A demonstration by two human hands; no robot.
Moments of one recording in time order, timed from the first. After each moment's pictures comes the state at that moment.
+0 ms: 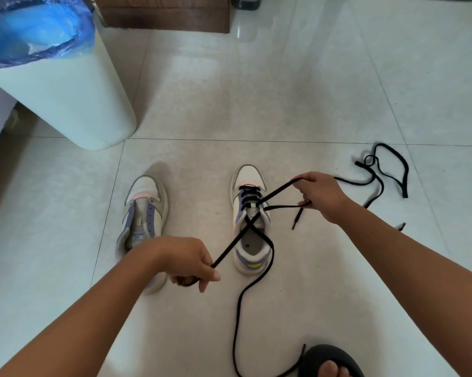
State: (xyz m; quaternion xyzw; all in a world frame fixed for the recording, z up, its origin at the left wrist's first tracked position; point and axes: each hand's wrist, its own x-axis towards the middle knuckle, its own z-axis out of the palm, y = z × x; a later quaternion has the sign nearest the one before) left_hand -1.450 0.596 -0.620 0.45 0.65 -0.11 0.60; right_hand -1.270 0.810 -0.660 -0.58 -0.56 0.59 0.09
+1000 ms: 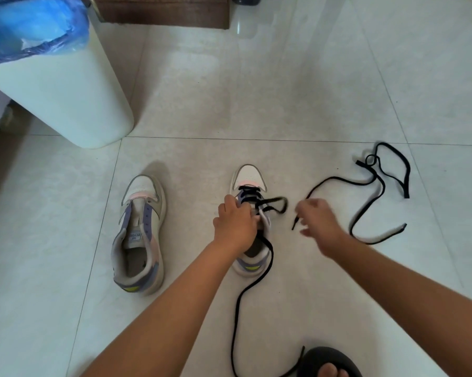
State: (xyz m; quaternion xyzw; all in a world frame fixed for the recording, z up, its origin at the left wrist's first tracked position) left_hand -1.385 0.669 -0.683 0.41 0.85 0.10 0.32; right_hand -1.255 0.764 -0.670 -0.64 -0.50 0.57 0.11
